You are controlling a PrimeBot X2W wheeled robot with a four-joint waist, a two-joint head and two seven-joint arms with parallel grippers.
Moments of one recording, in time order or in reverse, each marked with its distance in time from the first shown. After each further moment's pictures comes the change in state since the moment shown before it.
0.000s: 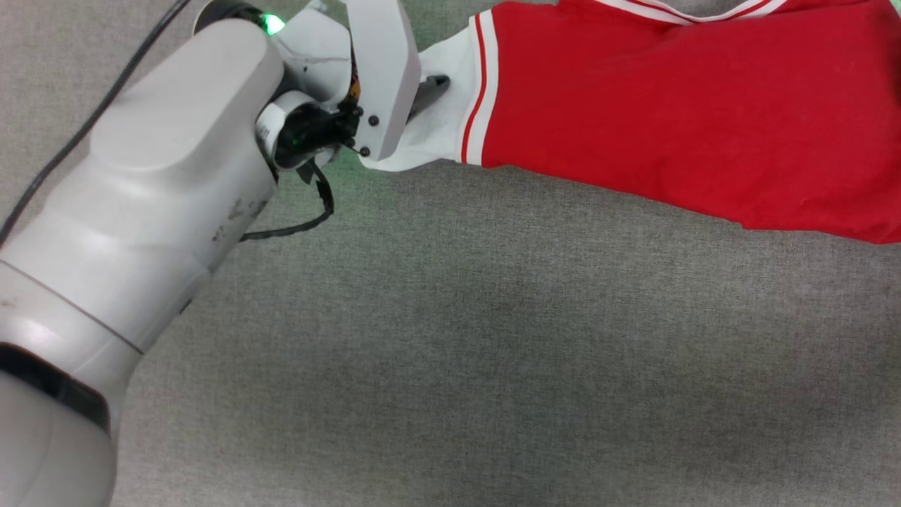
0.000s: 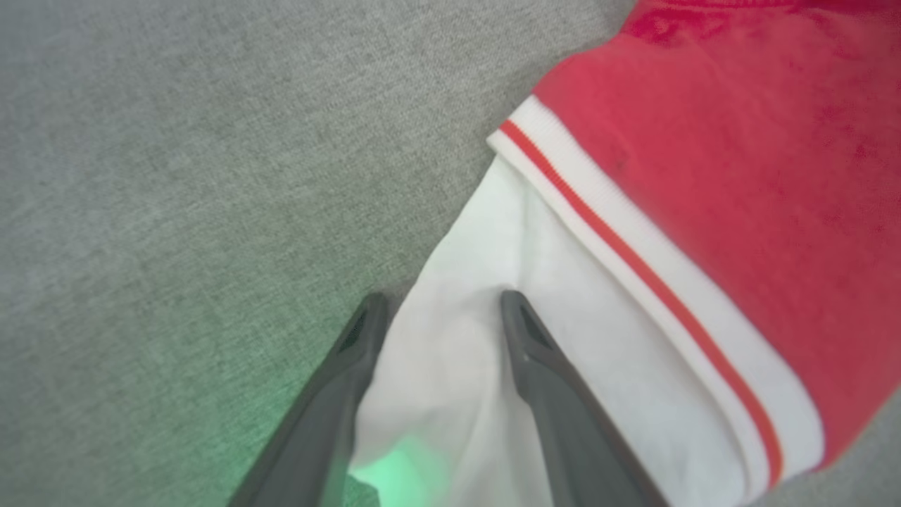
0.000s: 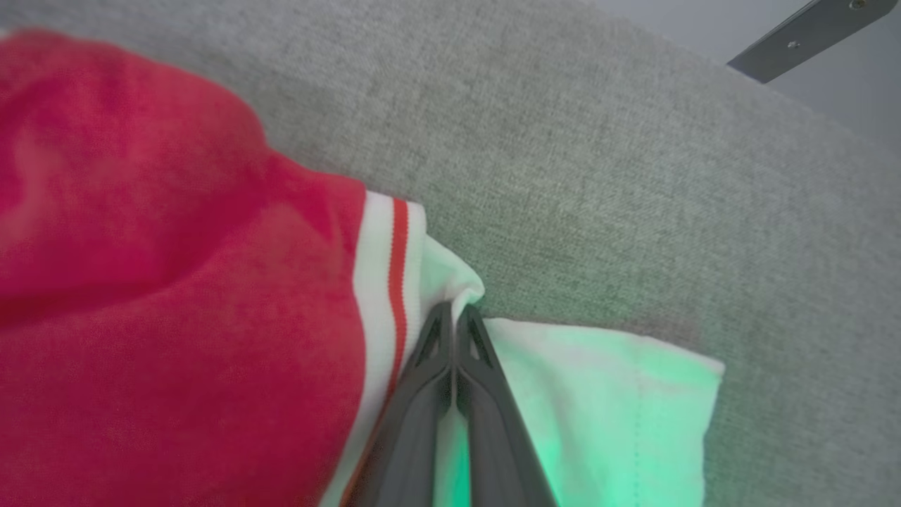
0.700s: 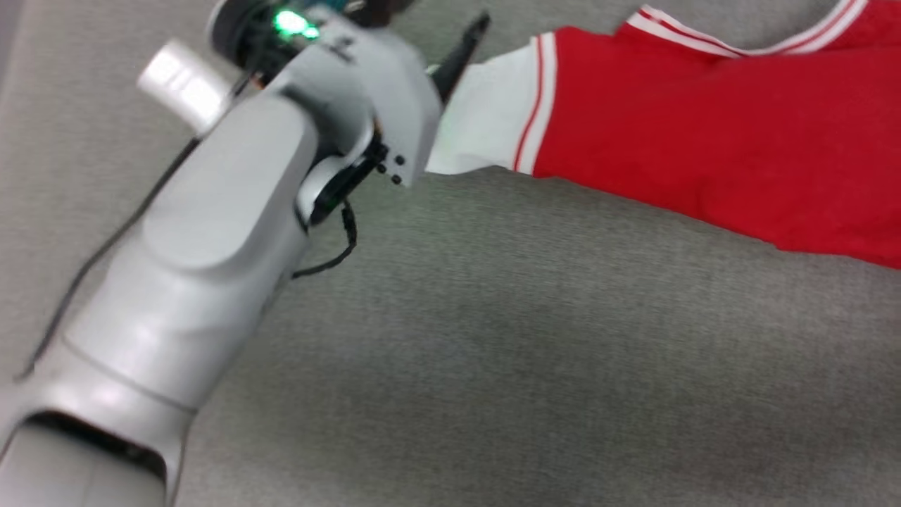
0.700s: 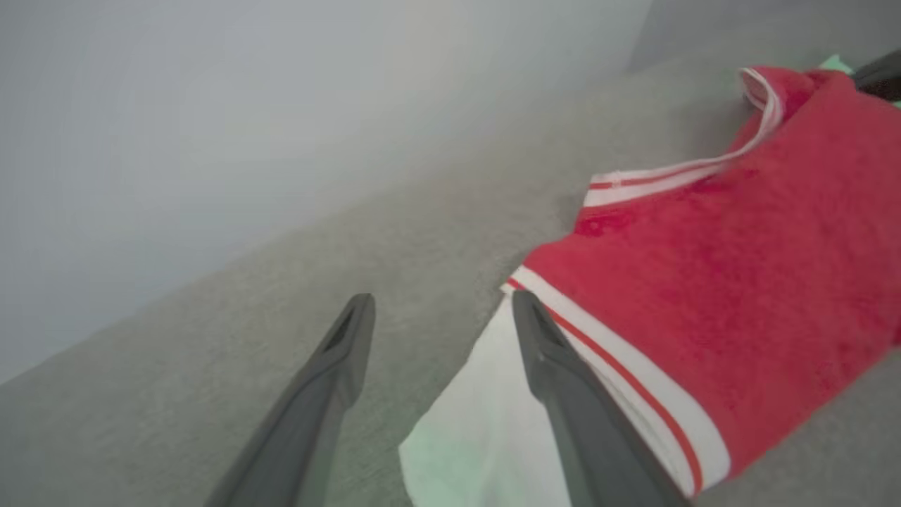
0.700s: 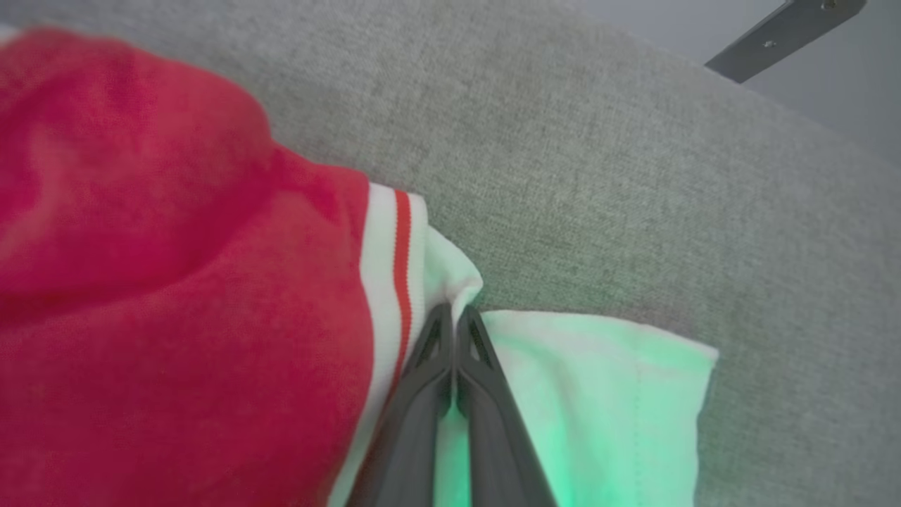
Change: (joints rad) left arm 0.282 -0.072 0.440 -0.204 0.549 -0.001 -0.414; right arm 0.114 -0.047 -0.126 -0.017 -0.082 -0.005 0.035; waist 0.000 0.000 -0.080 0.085
